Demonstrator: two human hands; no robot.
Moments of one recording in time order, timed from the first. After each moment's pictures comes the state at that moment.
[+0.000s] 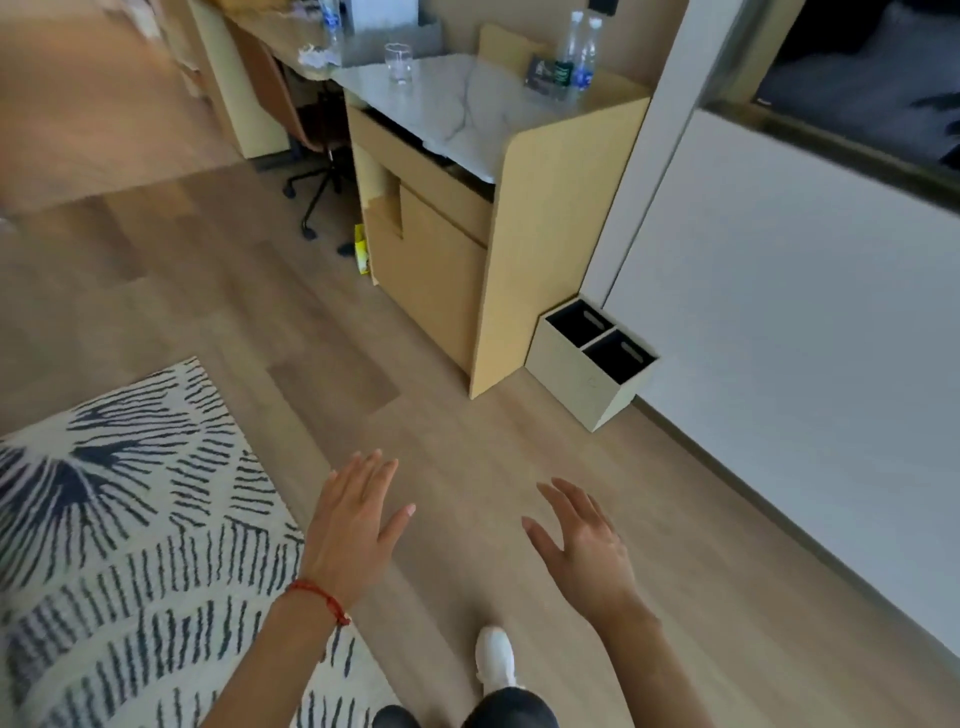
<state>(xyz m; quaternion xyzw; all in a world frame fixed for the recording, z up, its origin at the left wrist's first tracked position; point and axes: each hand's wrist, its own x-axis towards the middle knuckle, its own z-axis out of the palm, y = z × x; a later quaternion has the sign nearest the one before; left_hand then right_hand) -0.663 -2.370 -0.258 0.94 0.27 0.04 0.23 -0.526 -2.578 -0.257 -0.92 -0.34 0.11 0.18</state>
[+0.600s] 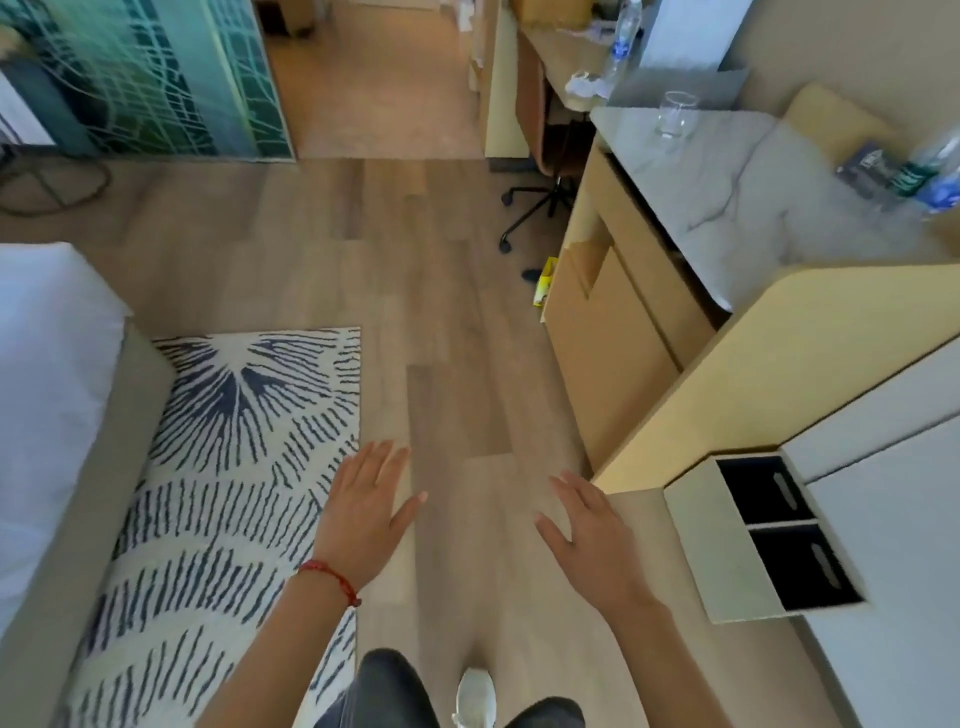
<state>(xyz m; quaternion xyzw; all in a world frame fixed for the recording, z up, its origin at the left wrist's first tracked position) -0.537 -2.192 -0.260 0.84 0.50 0.09 0.17 -0.312 -2.295 -0.270 -0.79 -0.57 0.18 0.15</state>
